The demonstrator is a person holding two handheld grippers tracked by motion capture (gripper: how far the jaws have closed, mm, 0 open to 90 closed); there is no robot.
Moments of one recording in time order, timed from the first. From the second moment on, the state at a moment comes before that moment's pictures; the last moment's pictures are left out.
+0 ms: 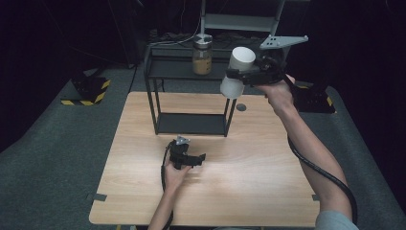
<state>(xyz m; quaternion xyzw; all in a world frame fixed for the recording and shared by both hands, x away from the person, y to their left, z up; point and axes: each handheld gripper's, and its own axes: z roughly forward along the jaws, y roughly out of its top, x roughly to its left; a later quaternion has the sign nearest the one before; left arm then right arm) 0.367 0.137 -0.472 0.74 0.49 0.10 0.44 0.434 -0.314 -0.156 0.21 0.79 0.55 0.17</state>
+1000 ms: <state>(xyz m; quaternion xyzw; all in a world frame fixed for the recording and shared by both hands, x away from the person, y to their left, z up) 0.367 0.138 -0.472 0.74 0.49 0.10 0.45 0.473 -0.269 -0.133 0.28 0.78 0.52 0.21</state>
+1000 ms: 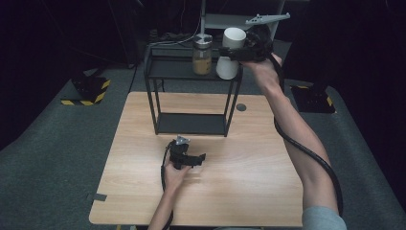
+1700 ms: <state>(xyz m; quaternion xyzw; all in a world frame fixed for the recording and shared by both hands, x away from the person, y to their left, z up) 0.367 0.138 -0.472 0.74 0.49 0.10 0.45 0.494 -0.255 -0.133 0.31 0.78 0.50 0.21</state>
